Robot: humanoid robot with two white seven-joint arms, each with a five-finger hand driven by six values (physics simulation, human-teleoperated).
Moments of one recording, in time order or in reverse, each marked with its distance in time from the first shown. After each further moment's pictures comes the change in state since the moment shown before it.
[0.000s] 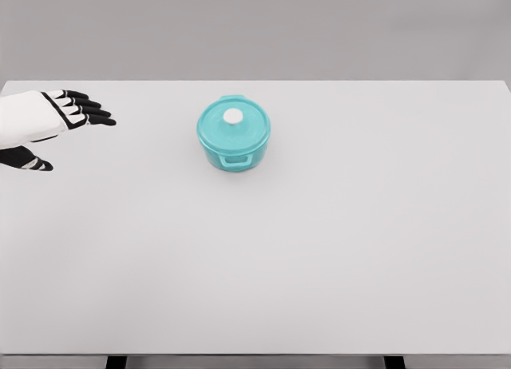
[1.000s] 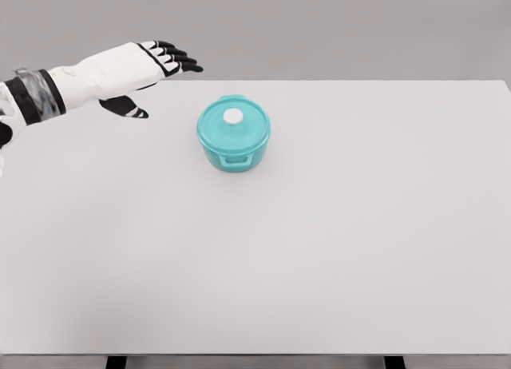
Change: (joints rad) left arm -0.290 -0.508 -0.077 0.240 -0.321 0.000 0.000; right arm 0.002 0.000 -0.007 -0.002 0.000 0.000 -0.001
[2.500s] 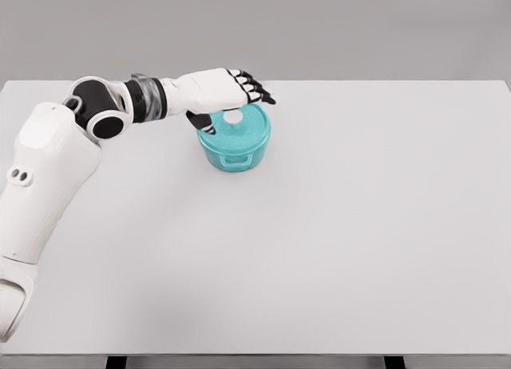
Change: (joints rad) left arm -0.147 -0.235 -0.213 0.219 -0.215 0.000 0.000; right arm 0.000 0.000 0.000 0.000 0.000 0.000 0.001
